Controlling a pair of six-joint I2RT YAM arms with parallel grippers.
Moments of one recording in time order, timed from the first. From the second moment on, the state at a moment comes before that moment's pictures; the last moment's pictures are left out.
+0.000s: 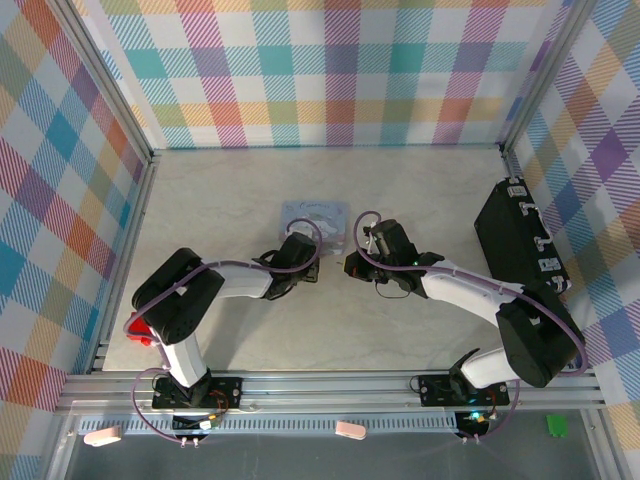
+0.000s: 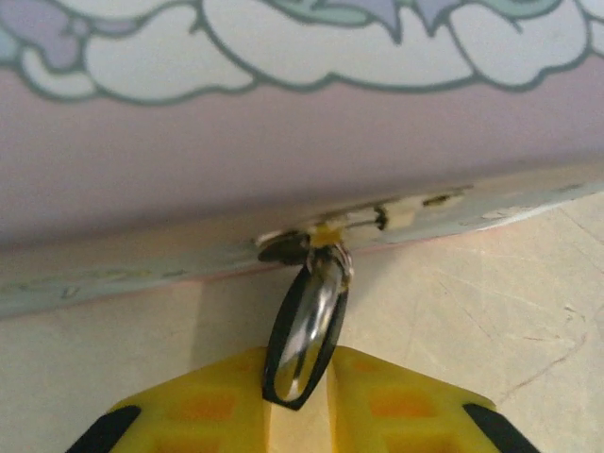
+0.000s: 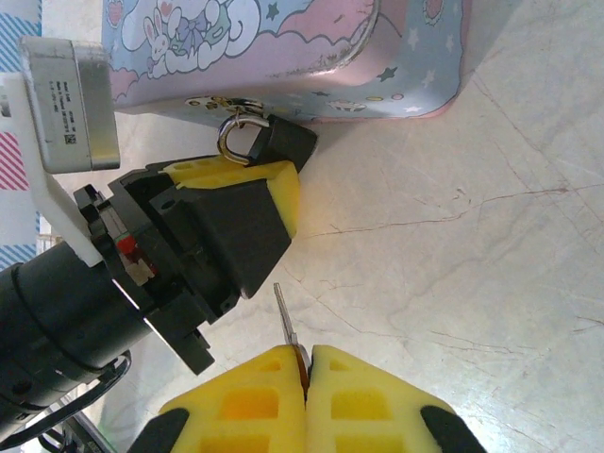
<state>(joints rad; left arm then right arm) -0.71 1.76 0.80 0.15 -0.15 -0.48 0.64 1.41 0.75 -0.11 -0.29 0.81</state>
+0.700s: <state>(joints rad) -0.73 1.57 0.77 -0.11 -0.05 -0.52 0.68 1.54 0.75 -0.03 -0.34 0.83</state>
